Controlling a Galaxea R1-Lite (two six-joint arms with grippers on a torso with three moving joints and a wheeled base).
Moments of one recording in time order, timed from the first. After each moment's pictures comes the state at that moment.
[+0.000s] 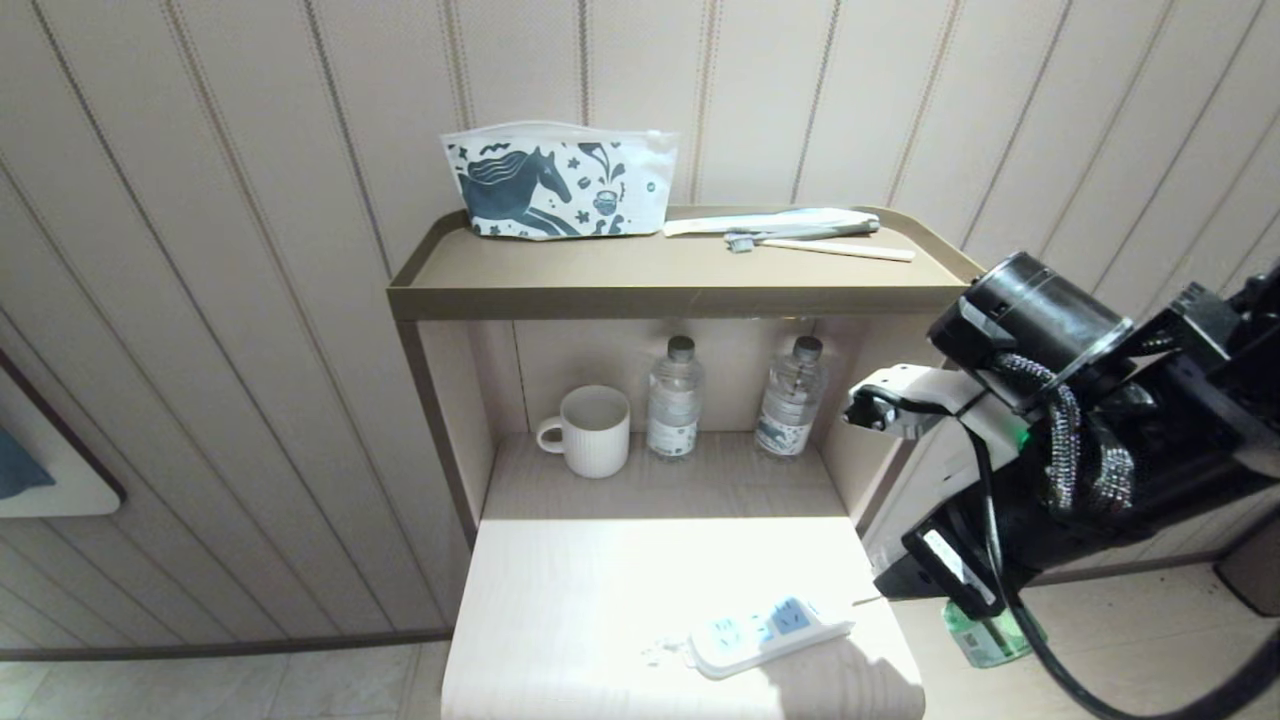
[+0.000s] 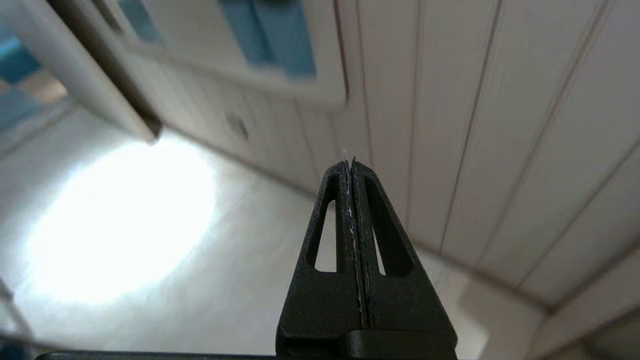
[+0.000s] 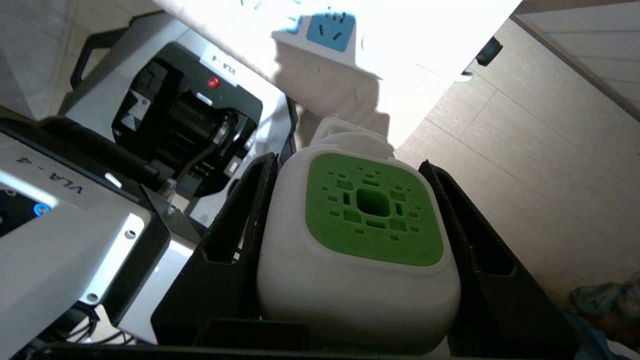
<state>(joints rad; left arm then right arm) -0.18 0.42 -0.34 0.09 0.86 -0.01 0.57 1.61 -1.37 0.84 -0.06 -0.03</state>
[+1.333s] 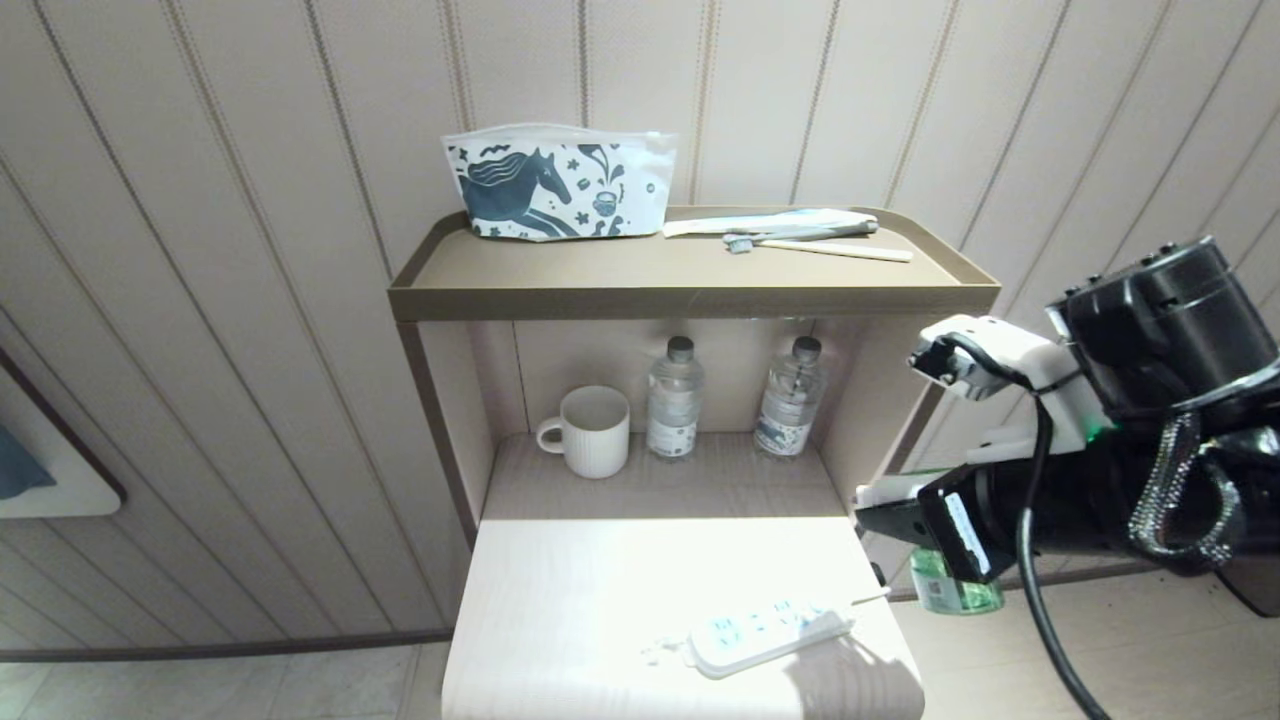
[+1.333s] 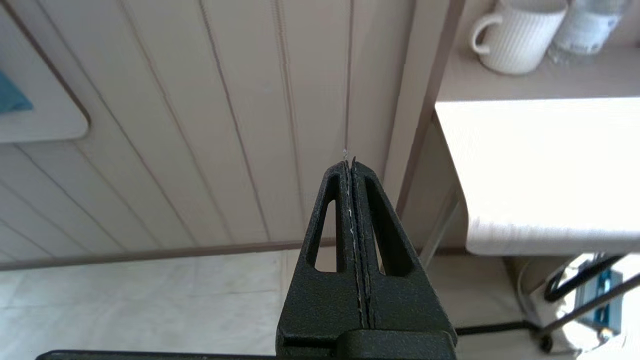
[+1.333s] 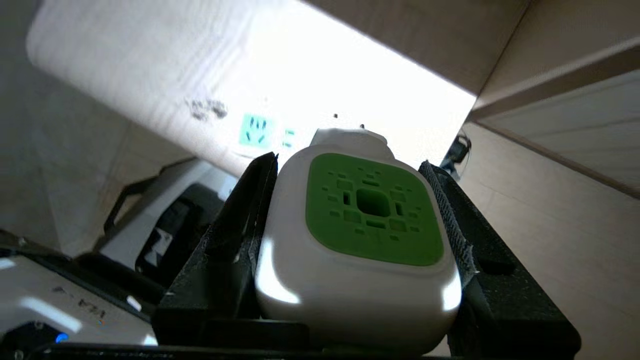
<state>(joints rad) 0.00 0.01 -0.05 0.11 -0.01 0.04 0.55 1.43 -1.08 0.35 -0.08 0.04</state>
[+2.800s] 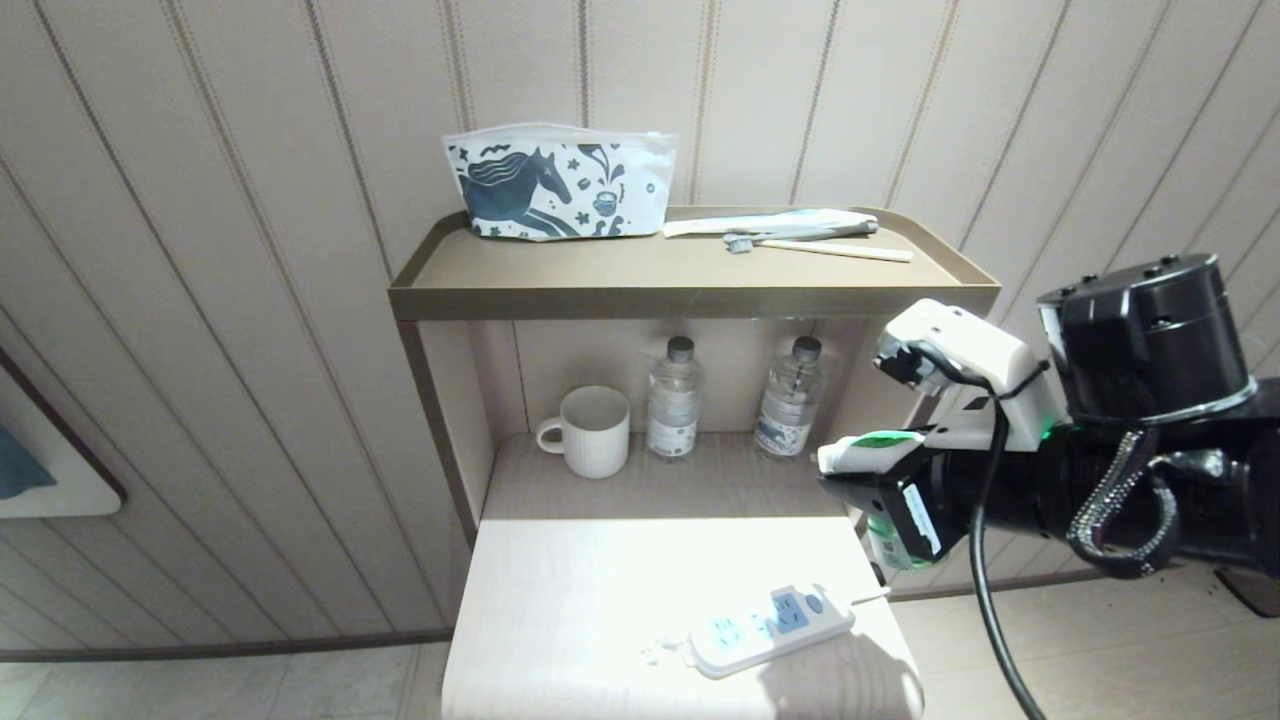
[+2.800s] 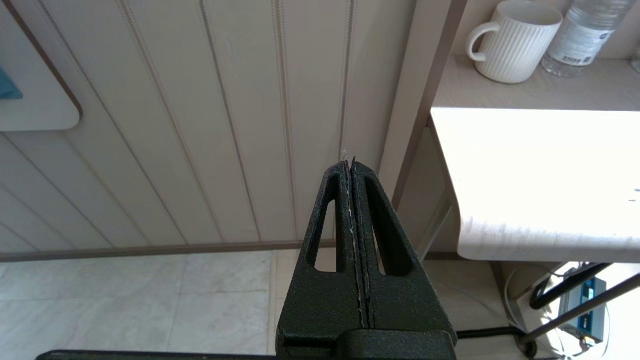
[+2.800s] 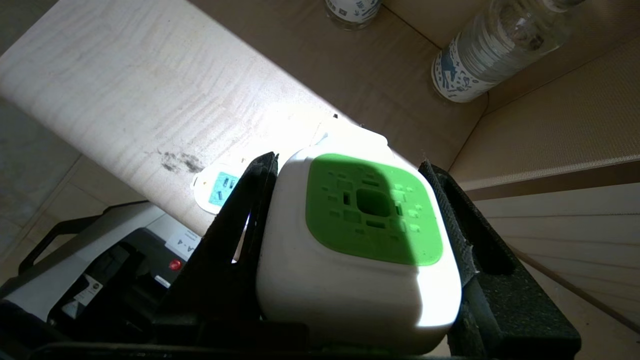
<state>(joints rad) 0.00 0.00 -0.04 0.12 -0.01 0.00 0.57 1.44 -0.96 0.02 -0.11 -0.15</state>
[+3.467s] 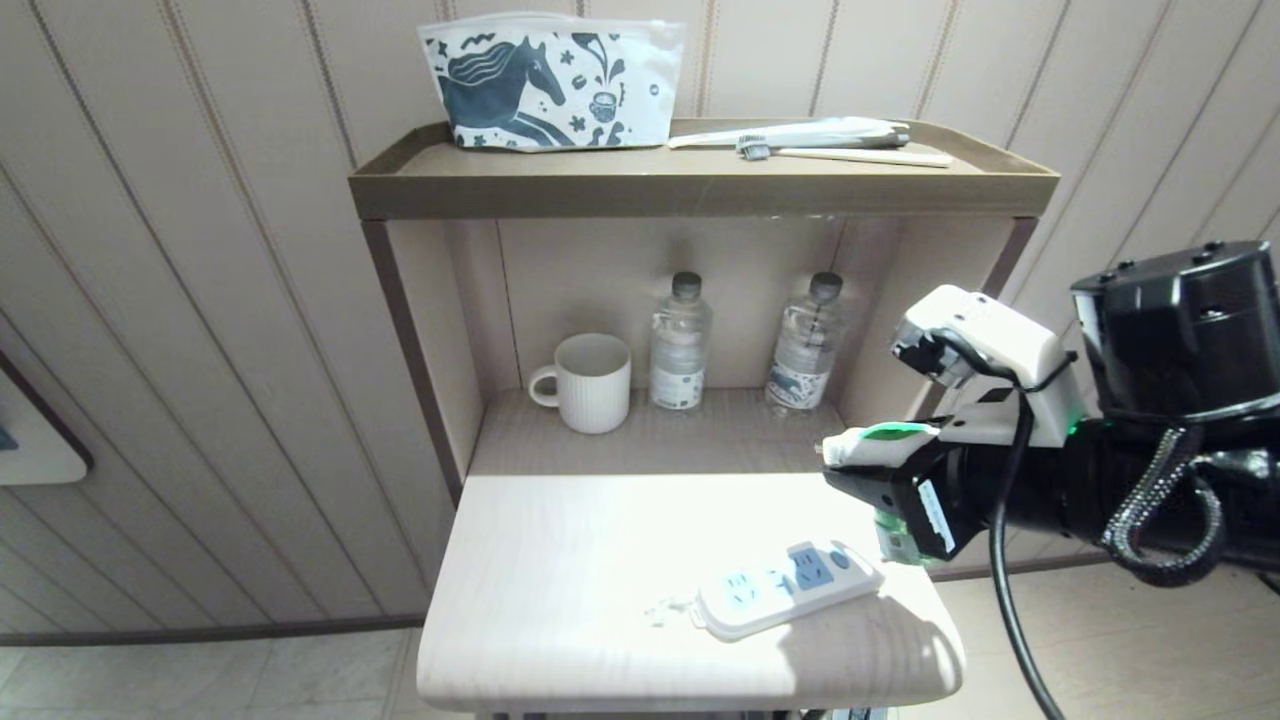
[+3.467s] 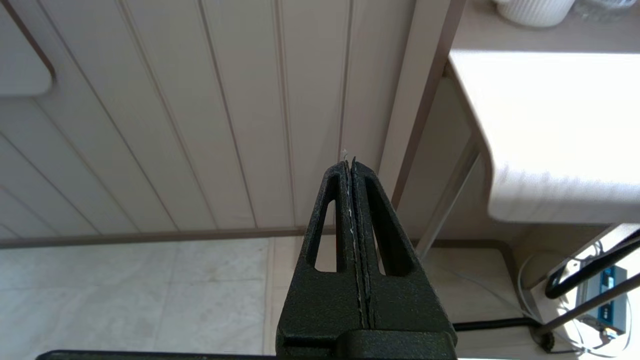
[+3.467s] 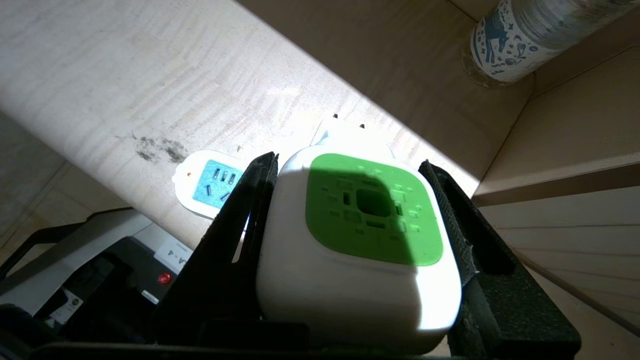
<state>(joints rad) 0.00 0.00 -0.04 0.12 -0.01 0.00 0.59 1.41 -0.96 0.02 -0.11 -0.15</state>
